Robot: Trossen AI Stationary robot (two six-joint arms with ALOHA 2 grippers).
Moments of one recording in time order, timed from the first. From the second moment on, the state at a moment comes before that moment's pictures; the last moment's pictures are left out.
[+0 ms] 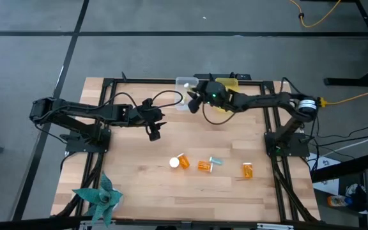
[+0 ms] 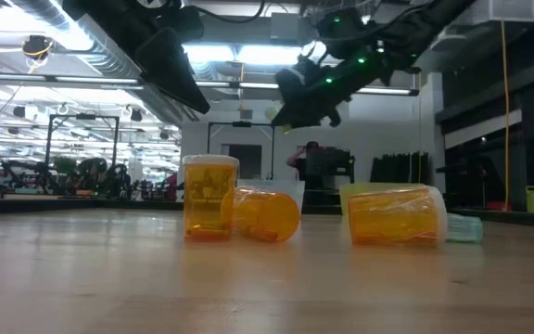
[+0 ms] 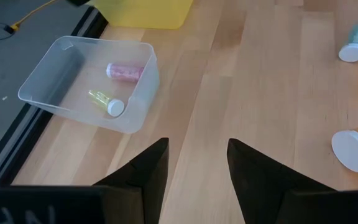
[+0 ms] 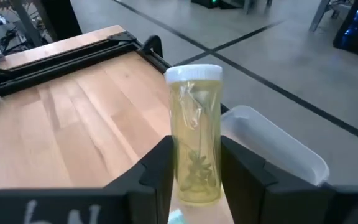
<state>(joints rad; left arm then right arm) 0.06 1.20 0.80 -0.32 -0.31 -0.04 -0.34 1.69 1.03 0.27 0.24 0.15</state>
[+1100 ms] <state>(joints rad) 0.06 1.20 0.80 -0.32 -0.32 -0.04 -0.16 1.47 1.28 -0.83 0.21 0.34</state>
